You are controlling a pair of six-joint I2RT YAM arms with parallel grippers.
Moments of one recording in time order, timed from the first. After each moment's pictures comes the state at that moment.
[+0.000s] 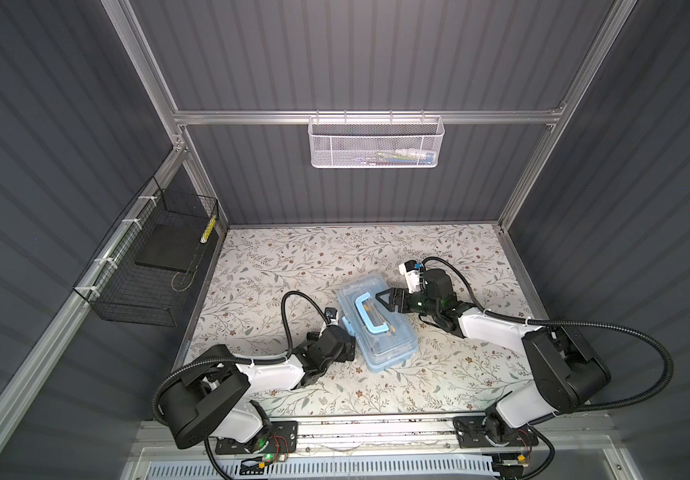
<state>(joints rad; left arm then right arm) -0.90 1.40 0.43 0.16 -0.40 -0.56 0.50 1.55 0.73 0.28 -0.44 0.54</state>
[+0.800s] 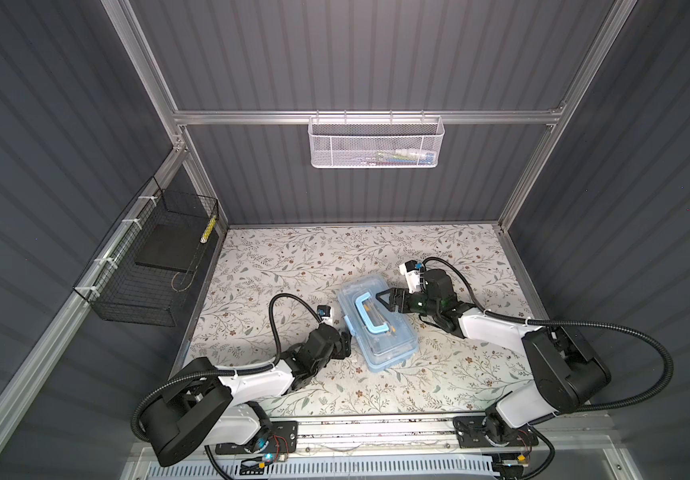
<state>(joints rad) -0.87 1.30 0.36 0.28 -0.26 -0.64 0.50 1.55 0.73 0.29 -0.45 0.55</state>
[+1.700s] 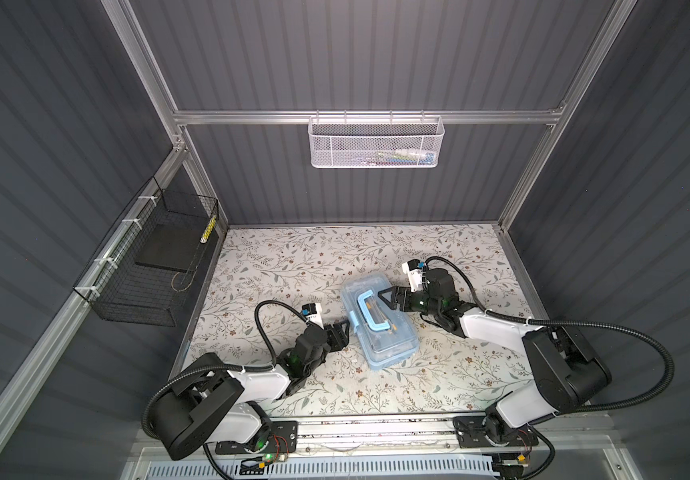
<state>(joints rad) -0.80 1.37 0.25 0.69 -0.20 -0.85 0.48 1.55 0.72 0.30 -0.43 0.56</state>
